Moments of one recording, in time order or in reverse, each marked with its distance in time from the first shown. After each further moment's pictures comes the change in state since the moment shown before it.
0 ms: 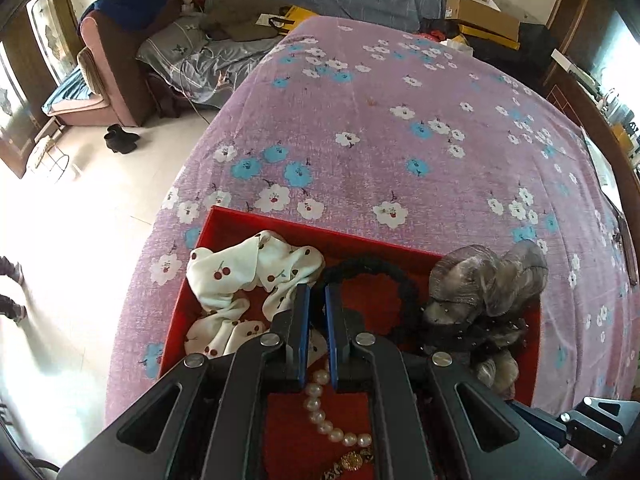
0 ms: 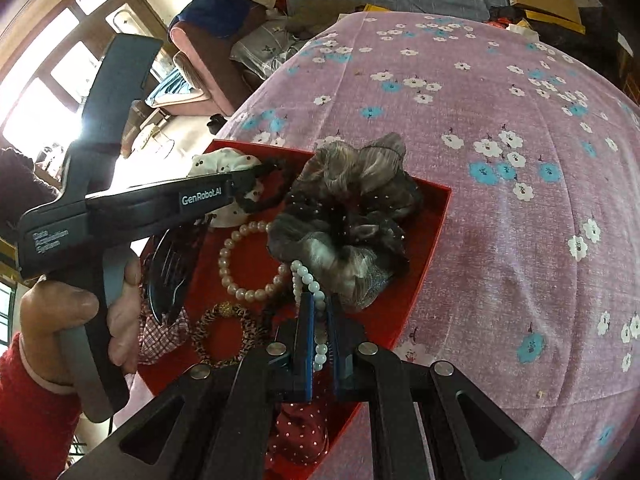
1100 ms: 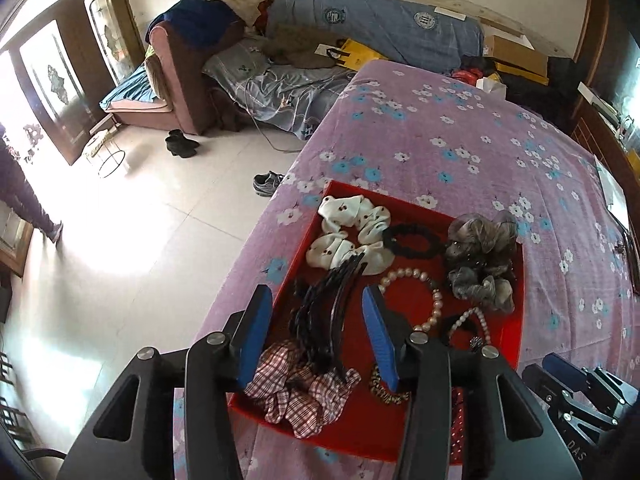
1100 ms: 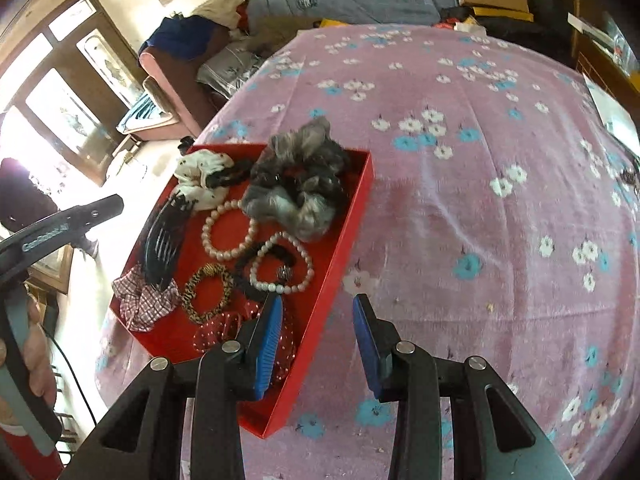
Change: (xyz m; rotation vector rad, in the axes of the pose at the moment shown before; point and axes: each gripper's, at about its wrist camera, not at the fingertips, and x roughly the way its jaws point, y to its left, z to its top) left arm -0.115 0.032 -0.066 -0.100 -0.106 0.159; right arm -0.048 -0.012 -0.052 0.116 -0.053 -0.077
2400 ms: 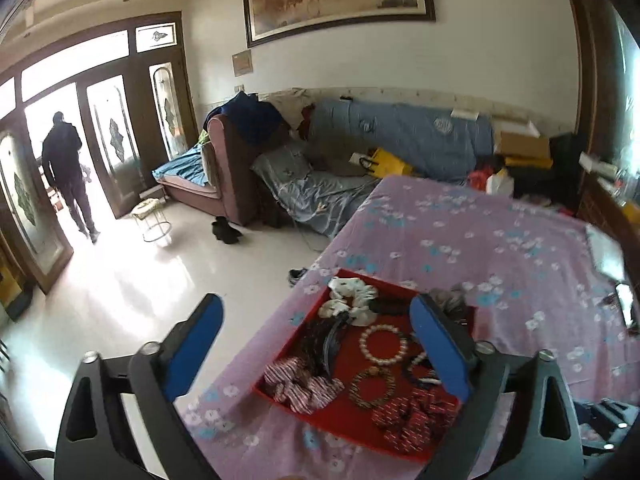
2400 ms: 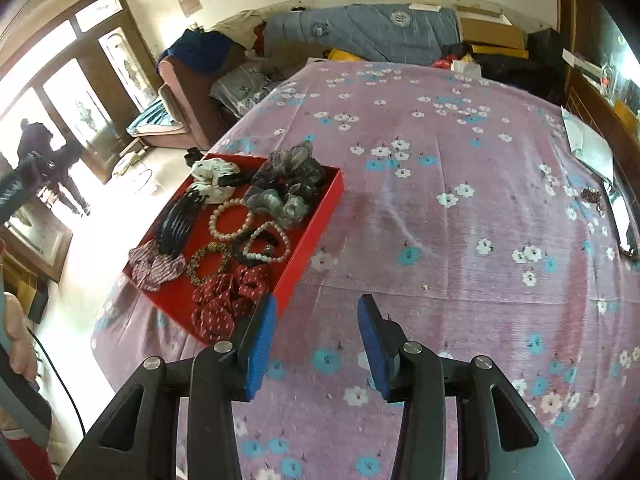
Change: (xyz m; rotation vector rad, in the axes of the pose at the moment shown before) left arm -0.154 -0.035 -0.057 -0.086 -0.421 0.118; right arm -0.083 -0.019 -0.044 -0.121 -0.122 -0.027
